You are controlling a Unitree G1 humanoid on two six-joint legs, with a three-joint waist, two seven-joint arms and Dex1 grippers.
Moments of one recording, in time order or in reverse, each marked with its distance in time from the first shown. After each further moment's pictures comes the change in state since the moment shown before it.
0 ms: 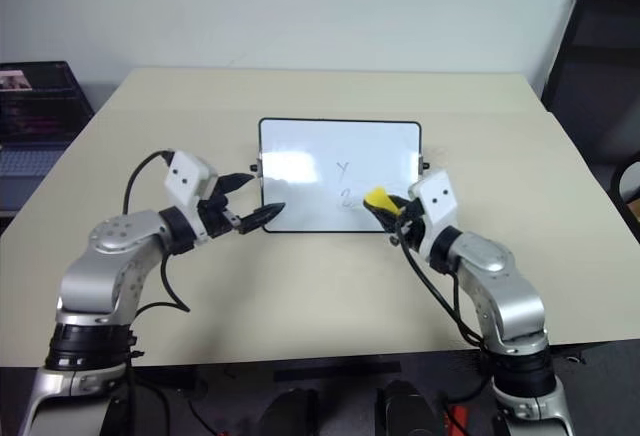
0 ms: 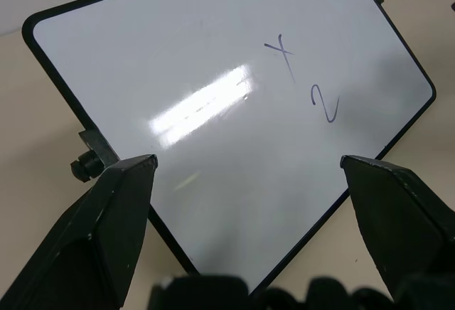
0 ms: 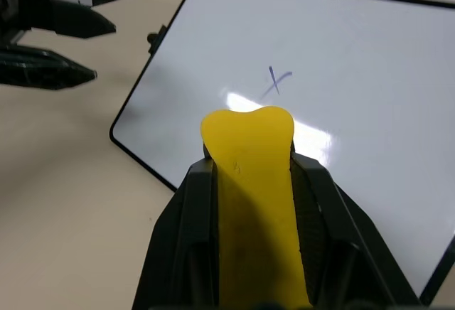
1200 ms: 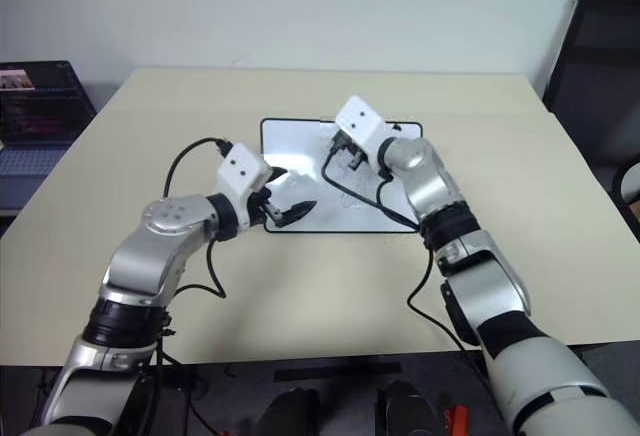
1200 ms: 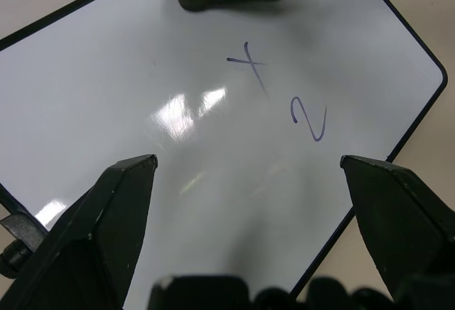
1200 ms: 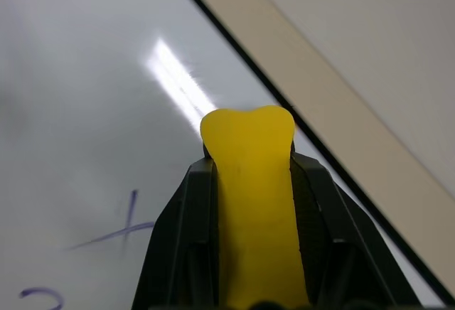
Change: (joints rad) left arm -0.143 -0.062 -0.196 -0.016 0.136 0.090 0.101; right arm -0.795 0.117 0.231 1.152 -0.461 -0.495 -0.010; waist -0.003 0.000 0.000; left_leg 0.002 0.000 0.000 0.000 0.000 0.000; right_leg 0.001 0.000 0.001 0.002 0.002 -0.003
